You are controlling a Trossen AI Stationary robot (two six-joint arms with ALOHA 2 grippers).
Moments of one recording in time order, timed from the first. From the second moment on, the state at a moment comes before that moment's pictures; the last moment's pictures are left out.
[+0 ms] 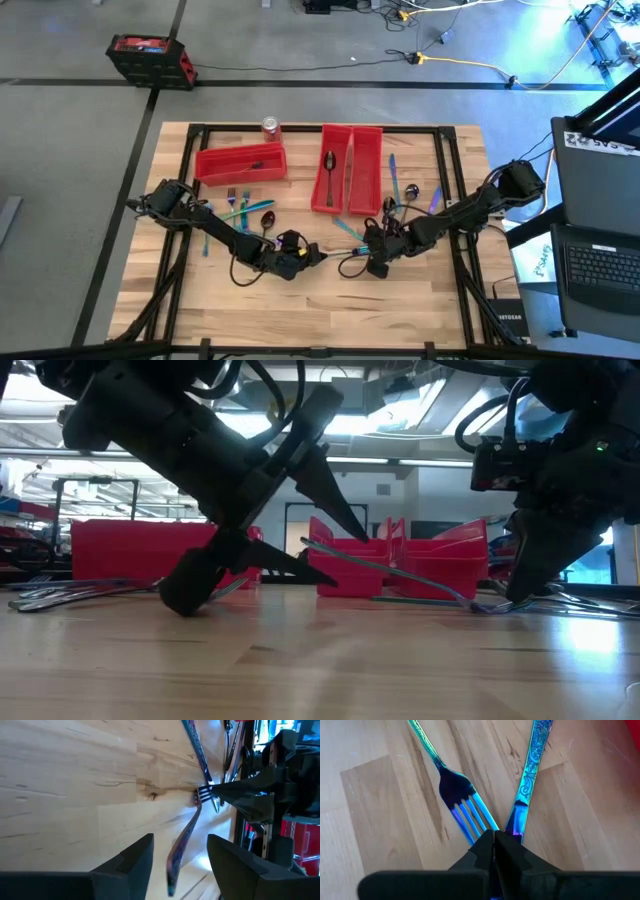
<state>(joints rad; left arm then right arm) -0.41 1.93 0.91 0.41 -0.57 -1.85 0.40 1.54 0.67 -0.29 0.23 0.71</state>
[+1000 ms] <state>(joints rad) -0.40 1.93 0.91 0.42 -0.58 -1.80 0.40 1.54 0.67 -0.29 0.23 0.71</state>
